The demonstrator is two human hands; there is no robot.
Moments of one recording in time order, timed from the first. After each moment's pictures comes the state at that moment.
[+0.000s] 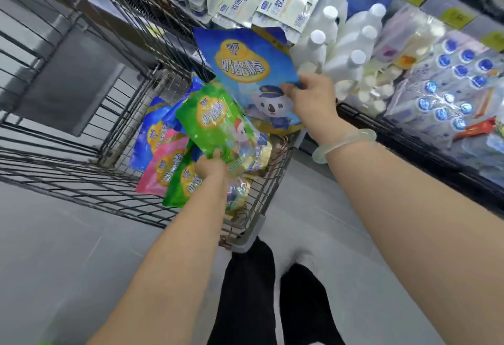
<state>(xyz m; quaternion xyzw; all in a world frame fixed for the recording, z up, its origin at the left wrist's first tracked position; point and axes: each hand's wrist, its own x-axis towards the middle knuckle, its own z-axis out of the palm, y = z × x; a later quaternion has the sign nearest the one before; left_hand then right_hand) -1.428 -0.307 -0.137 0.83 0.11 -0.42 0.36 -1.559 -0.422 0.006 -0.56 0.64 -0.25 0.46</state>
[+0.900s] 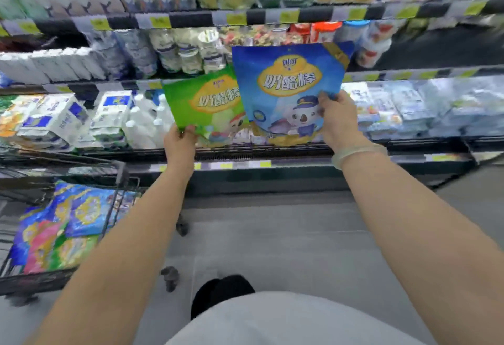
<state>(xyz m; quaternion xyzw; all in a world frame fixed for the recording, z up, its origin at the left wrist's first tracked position) -1.823 -0.263 0.121 0.59 -0.42 -0.46 0.51 -2.095 -0.209 0.187 -0.25 0.61 -0.64 0.39</state>
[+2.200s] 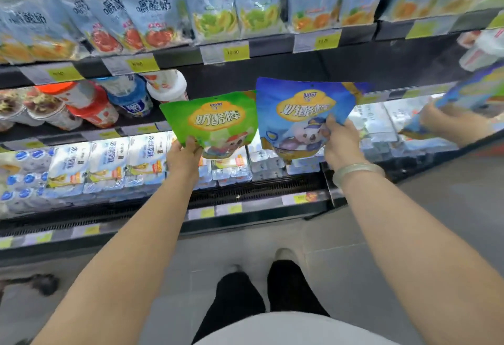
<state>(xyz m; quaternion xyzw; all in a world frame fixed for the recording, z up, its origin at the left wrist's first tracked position) -2.501 -0.348 0.075 0.64 -0.35 -0.55 0.41 -2.764 -0.260 0.128 -0.05 0.62 -0.67 0.41</state>
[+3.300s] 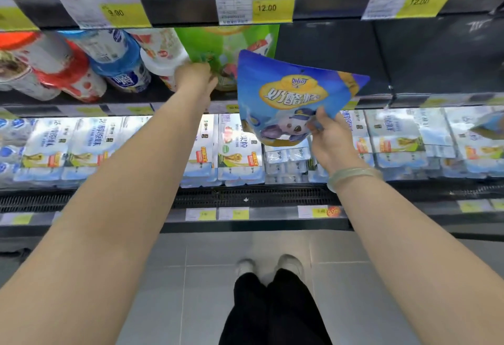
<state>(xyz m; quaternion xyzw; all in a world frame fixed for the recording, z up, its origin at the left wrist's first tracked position) -2.548 -0.497 0.066 0.65 -0.29 -0.56 0.42 -2.736 -0.358 0.019 -0.09 0.53 -0.67 0.51</state>
